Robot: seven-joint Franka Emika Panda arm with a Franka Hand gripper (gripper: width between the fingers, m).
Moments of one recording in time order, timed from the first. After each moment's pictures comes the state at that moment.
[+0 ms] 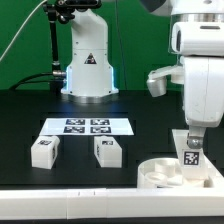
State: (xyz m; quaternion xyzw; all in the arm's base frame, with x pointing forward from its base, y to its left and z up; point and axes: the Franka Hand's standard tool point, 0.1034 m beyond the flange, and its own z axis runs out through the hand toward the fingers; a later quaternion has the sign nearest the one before) arm 0.637 0.106 0.081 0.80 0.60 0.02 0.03
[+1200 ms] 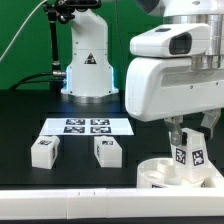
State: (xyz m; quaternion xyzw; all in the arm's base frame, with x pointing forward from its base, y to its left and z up) arm 0.634 0.106 0.080 0.99 0.15 0.03 -0.01
